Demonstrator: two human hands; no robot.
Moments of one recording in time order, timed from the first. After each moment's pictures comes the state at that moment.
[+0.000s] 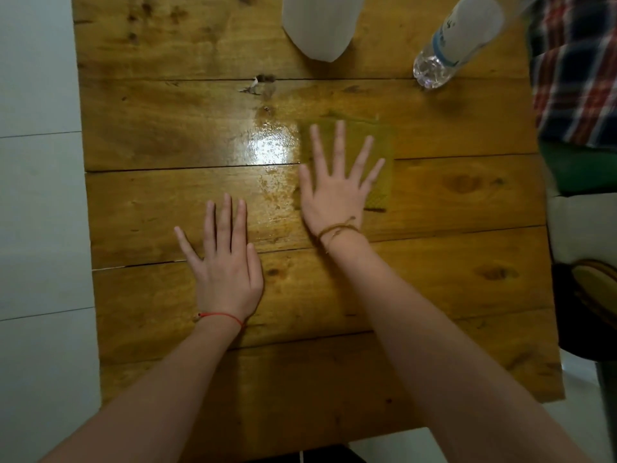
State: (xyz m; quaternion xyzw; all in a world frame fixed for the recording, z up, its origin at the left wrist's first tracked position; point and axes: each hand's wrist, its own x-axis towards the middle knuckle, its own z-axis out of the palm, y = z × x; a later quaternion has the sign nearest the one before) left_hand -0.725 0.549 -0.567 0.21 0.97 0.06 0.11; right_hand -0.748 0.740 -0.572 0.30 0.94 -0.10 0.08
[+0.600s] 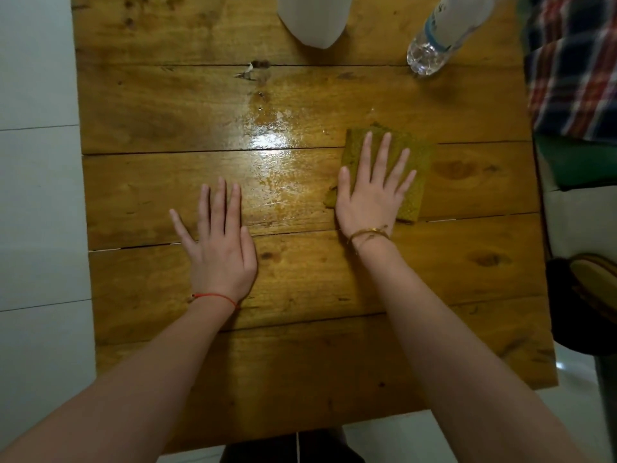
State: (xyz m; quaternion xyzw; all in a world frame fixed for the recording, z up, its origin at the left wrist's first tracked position) left_hand -0.724 0.549 -0.571 0.21 0.97 0.08 0.09; right_hand -0.694 0.772 -0.570 0.37 0.92 -0.11 0.08
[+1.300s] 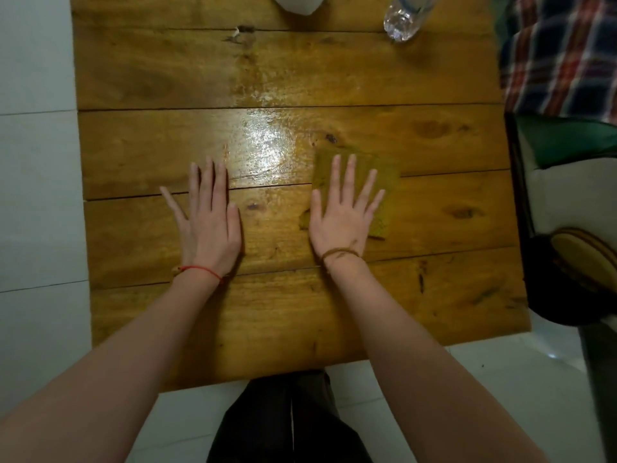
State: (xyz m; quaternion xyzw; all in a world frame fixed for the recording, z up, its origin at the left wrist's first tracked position) left_hand -0.689 0.528 -0.564 0.22 0.96 0.12 0.10; right_hand -0.608 0.707 -0.564 0.36 0.92 -0.12 0.10
